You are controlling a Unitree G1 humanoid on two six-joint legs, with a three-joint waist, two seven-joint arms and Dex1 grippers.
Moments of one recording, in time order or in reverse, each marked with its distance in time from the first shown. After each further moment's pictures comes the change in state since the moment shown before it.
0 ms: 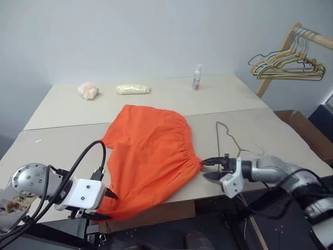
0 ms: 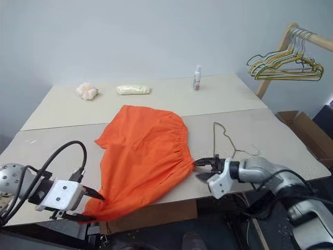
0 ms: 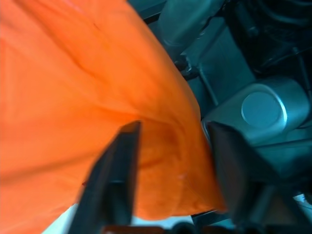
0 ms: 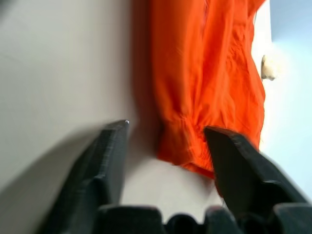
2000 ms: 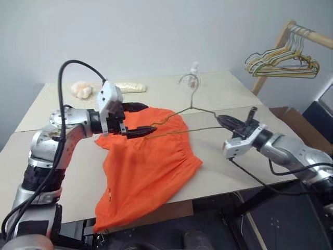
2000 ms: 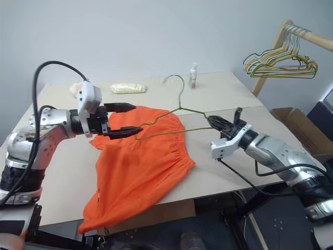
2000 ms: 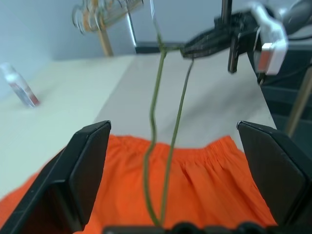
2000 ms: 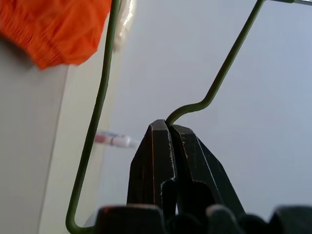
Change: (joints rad) left arm -0.825 -0.502 -0.177 0.404 -0.191 0.490 0.320; right arm -0.156 -0.067 -0.053 -0.192 -0.258 0.442 -0.531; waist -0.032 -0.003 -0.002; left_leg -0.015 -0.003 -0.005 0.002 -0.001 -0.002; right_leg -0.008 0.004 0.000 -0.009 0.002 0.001
